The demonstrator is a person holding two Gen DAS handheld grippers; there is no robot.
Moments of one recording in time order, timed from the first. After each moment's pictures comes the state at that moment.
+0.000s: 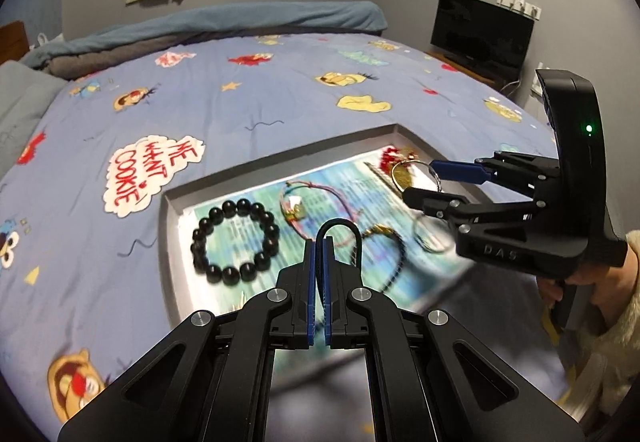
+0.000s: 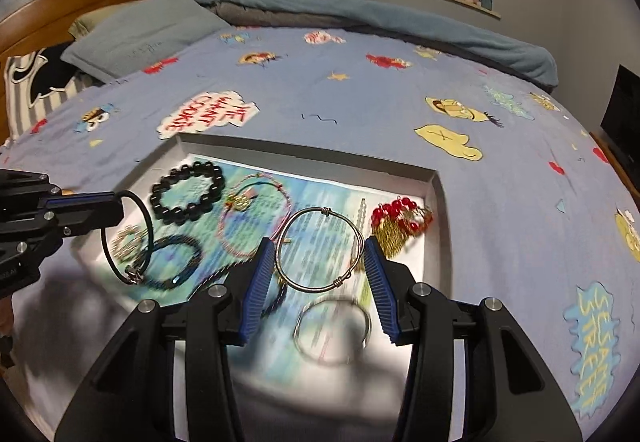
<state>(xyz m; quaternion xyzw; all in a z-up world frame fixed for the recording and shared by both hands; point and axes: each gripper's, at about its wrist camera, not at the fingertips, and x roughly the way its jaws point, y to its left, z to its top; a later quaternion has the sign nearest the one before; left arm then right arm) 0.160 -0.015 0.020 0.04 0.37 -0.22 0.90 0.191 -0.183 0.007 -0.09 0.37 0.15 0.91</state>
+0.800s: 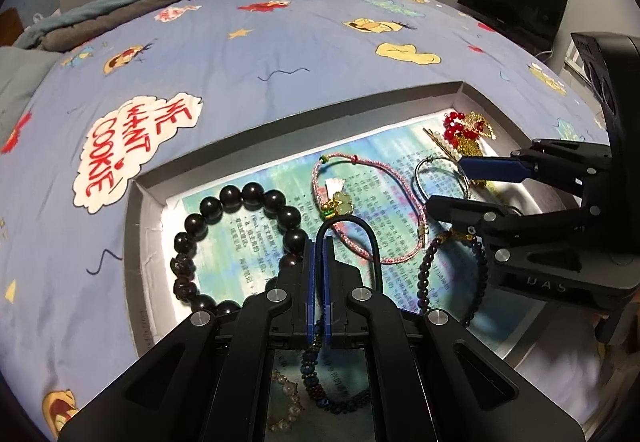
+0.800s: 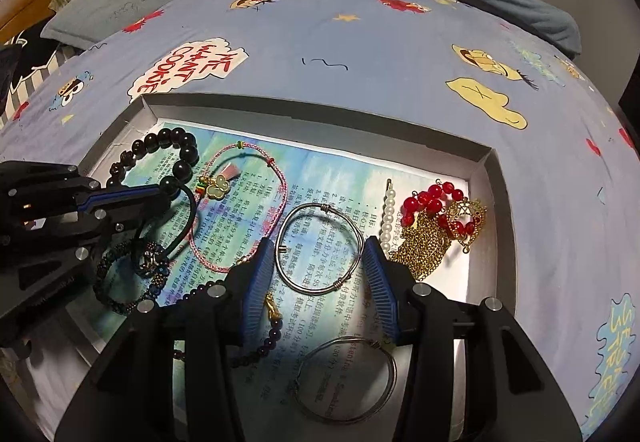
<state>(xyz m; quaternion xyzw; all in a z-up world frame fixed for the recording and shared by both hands) 0.223 -0.025 -0.029 0.06 0.44 -0.19 0.88 0.240 -0.167 -0.030 -0.09 0.46 0.15 0.87</state>
